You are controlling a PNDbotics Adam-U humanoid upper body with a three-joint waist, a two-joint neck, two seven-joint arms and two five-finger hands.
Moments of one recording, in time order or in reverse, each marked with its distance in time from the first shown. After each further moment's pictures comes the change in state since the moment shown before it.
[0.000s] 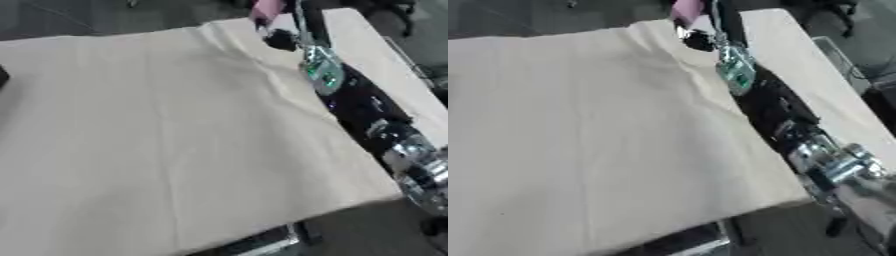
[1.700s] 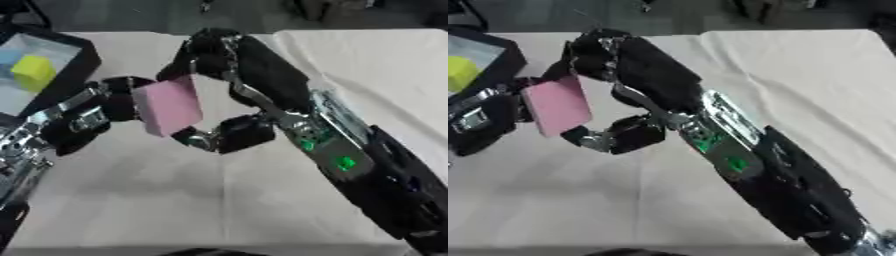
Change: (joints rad) left arm -0.271 0.175 -0.423 0.050 0.300 0.179 -0.499; right arm -0.031 0.252 0.415 -0.491 0.217 -0.292 0.349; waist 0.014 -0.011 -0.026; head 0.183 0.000
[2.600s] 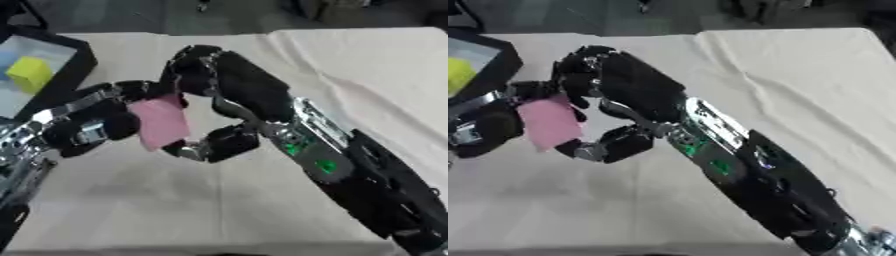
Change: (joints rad) left arm -0.046 0.006 -0.051 -0.031 0.052 0.037 -0.058; right arm -0.002 0.026 0.019 0.052 0.054 -0.027 -0.003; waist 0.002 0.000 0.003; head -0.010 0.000
